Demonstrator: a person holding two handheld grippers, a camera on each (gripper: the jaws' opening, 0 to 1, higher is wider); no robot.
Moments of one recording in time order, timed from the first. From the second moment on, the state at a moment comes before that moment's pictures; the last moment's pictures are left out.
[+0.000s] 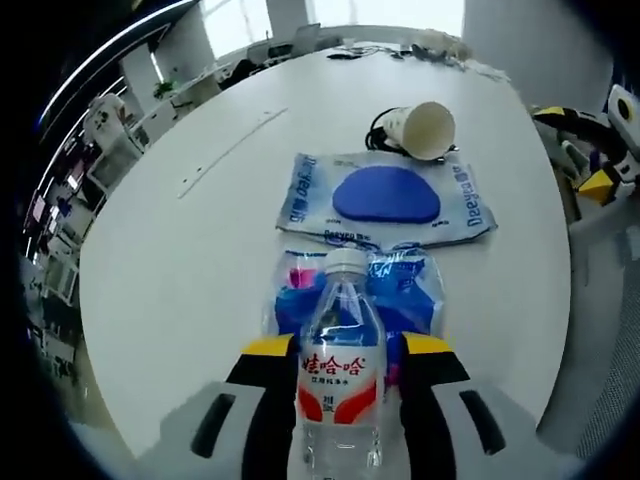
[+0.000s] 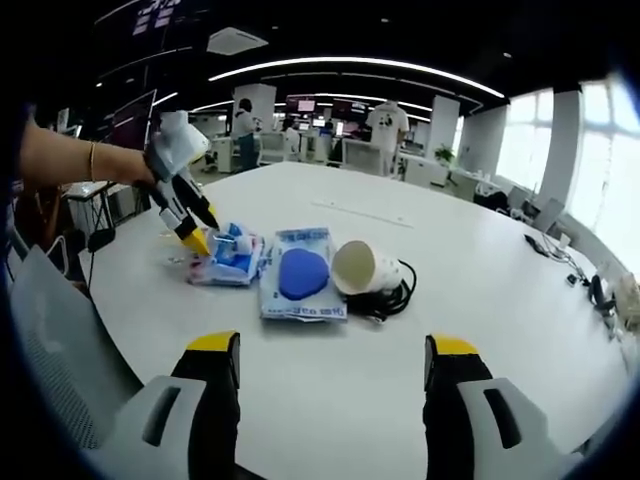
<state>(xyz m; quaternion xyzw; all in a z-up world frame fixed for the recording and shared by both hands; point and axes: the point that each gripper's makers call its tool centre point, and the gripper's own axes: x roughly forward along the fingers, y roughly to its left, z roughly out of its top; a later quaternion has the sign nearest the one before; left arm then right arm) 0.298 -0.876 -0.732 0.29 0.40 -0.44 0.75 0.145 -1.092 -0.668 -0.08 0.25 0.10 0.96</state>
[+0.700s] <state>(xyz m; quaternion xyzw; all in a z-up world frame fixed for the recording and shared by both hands) 0.298 -0.878 -0.746 0.35 0.48 -0.45 0.67 0.143 -1.094 -0.674 -0.10 0.27 0.10 0.95</state>
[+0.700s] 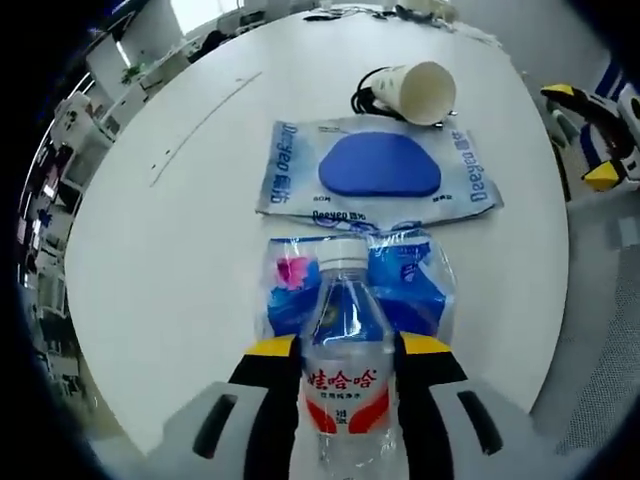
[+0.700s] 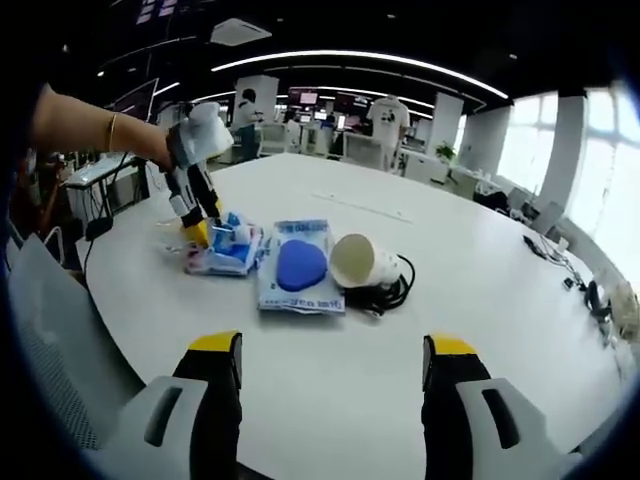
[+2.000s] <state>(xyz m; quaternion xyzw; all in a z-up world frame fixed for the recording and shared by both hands) 0.296 -0.871 -0.725 0.31 0.47 -0.44 0.70 0.143 -1.091 -0.671 -0.11 0.26 0.10 0.95</state>
